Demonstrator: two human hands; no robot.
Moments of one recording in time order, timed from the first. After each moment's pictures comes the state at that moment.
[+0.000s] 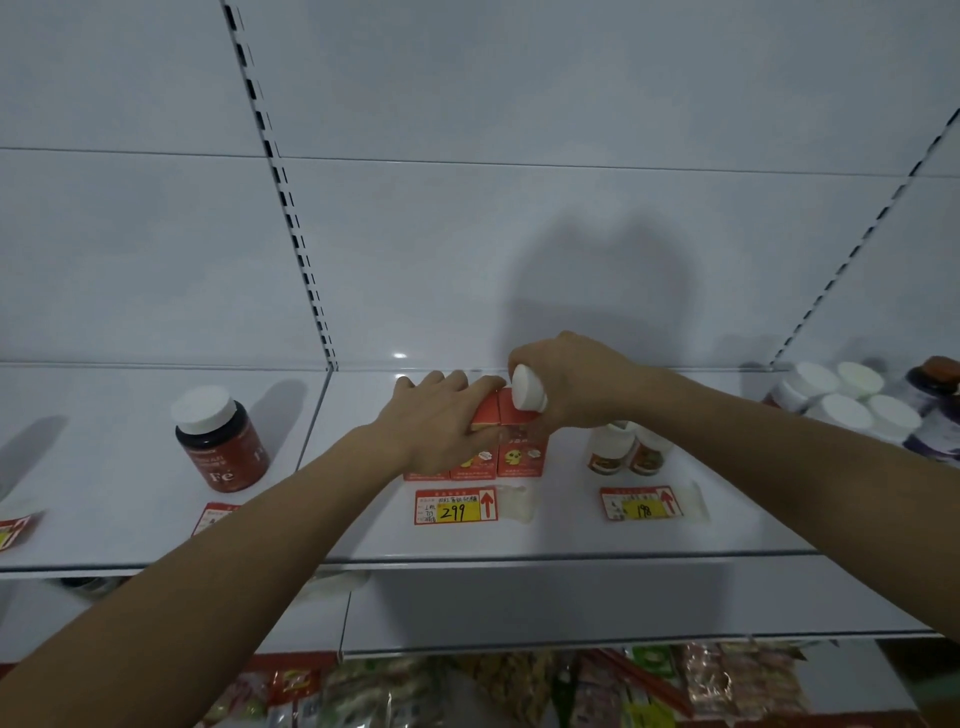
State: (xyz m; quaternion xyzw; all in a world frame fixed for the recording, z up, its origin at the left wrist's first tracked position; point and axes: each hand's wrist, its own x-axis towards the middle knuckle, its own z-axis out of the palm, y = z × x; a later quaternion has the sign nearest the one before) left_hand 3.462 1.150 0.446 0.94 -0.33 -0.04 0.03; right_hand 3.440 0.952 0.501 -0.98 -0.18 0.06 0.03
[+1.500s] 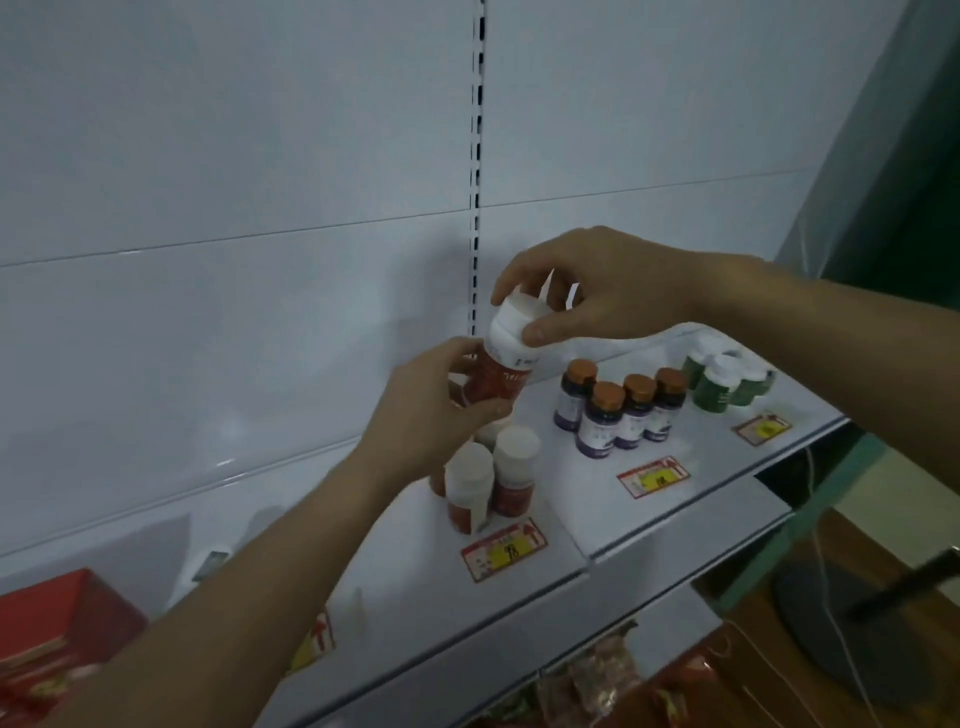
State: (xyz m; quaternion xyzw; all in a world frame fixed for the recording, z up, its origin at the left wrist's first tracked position) left_hand 3.408 0.773 0.514 0.80 -0.40 -0.03 0.45; right_hand 3.328 0.576 0.633 -0.99 -0.07 -0.03 0.11
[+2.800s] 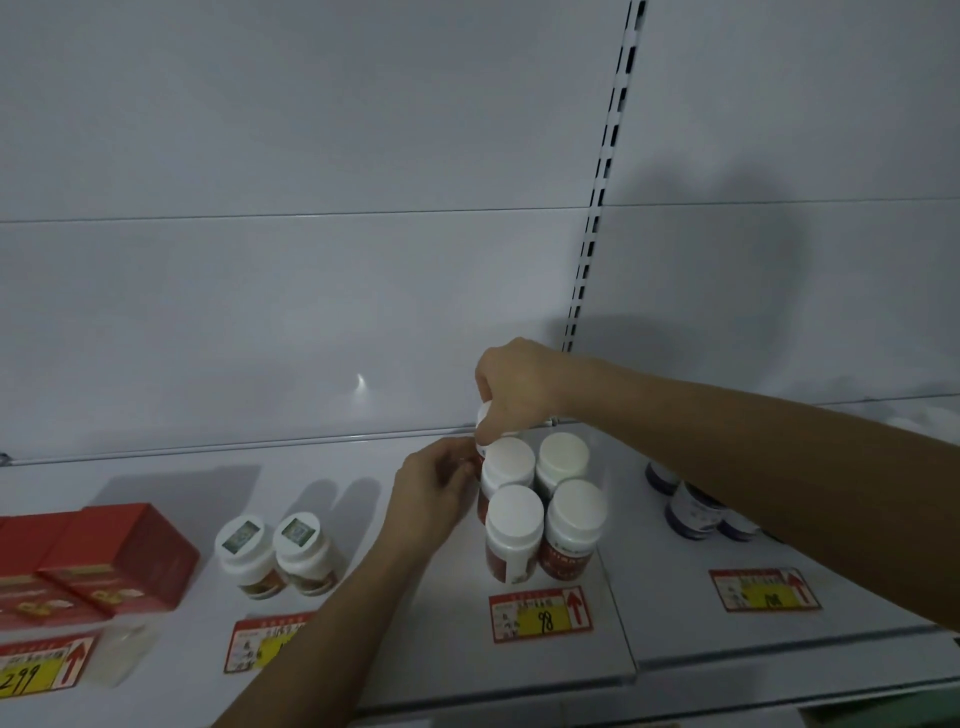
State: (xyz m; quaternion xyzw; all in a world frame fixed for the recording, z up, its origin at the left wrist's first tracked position) left_hand 3.439 0.781 0.385 0.83 -0.16 -0.02 0.53; right_hand 3.472 0.631 0.522 -0.99 -0.08 0.15 0.02
